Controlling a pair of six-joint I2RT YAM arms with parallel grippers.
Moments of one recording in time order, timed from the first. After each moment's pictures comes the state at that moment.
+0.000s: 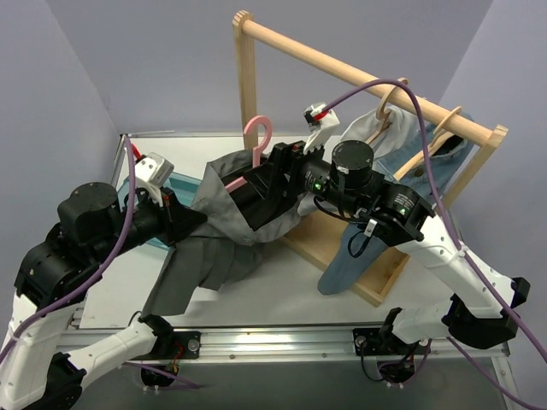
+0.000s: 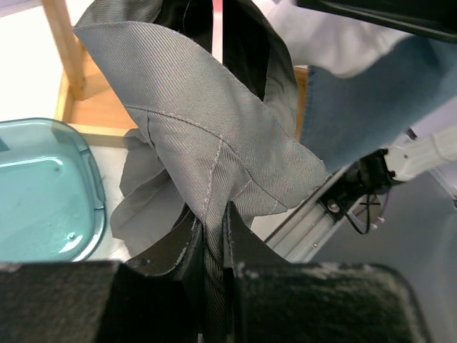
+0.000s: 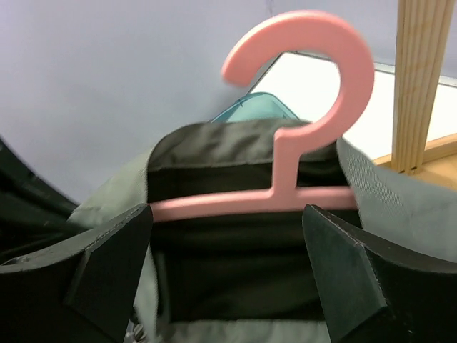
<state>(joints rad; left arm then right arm) -0.65 0.90 1.59 -1.00 0.14 -0.29 0.96 1.31 1.68 -0.49 0.10 0.46</state>
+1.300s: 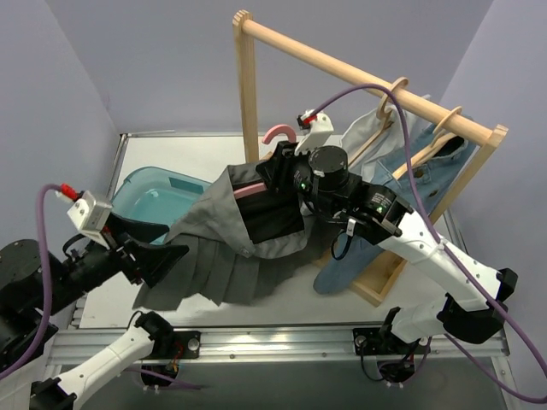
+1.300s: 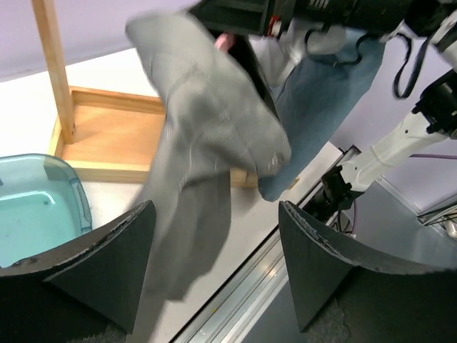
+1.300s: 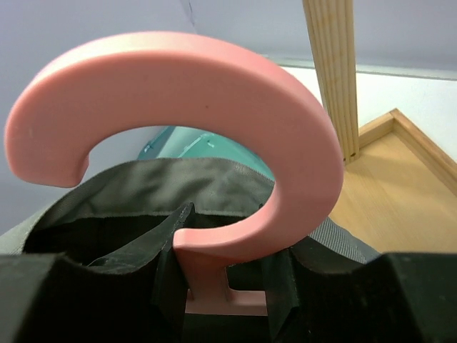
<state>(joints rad) -0.64 0.65 1.54 -0.96 0.20 -0.33 0.97 1.36 1.61 -0.46 0.34 0.49</state>
